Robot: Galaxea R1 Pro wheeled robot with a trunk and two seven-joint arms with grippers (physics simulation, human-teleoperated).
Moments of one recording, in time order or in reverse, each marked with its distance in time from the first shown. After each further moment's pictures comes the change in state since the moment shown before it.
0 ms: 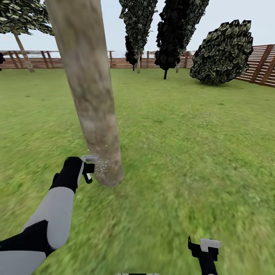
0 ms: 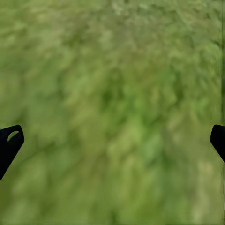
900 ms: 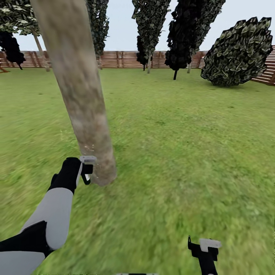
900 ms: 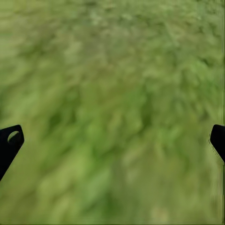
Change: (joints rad) left arm 0.006 0.010 0.006 -0.003 -0.007 0.006 0.001; right arm 0.000 0.001 0.000 0.000 0.000 -0.001 0.000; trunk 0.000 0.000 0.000
